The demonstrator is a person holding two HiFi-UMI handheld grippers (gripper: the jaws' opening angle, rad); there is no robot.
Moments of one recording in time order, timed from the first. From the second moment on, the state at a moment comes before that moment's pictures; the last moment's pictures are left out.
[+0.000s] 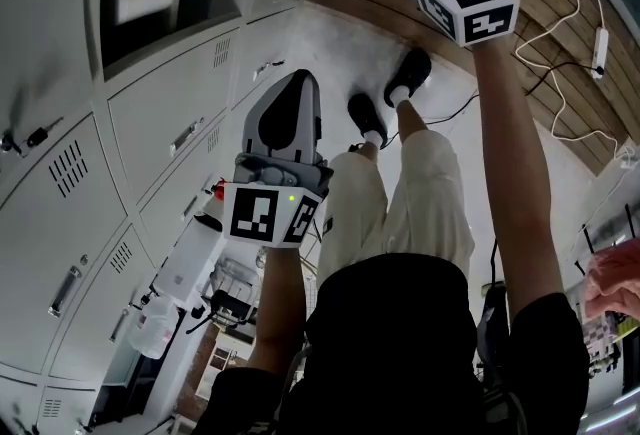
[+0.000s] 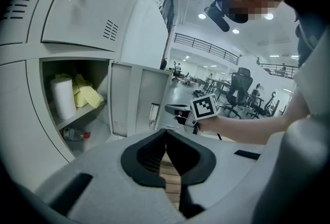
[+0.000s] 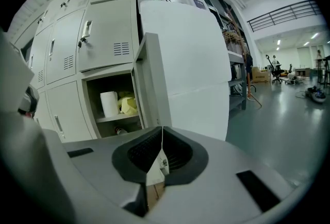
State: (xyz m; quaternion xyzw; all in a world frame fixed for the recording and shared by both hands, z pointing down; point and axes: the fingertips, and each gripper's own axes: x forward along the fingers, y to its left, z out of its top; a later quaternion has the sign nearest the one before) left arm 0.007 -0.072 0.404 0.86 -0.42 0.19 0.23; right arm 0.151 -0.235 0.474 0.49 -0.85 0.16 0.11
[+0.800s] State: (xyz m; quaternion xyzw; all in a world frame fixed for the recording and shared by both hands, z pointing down) left arm -0.041 -0.003 0.323 0.90 -0.39 0.13 0.18; right arm 0.107 -0.075 0.368 0.53 -0.83 0.13 0.11
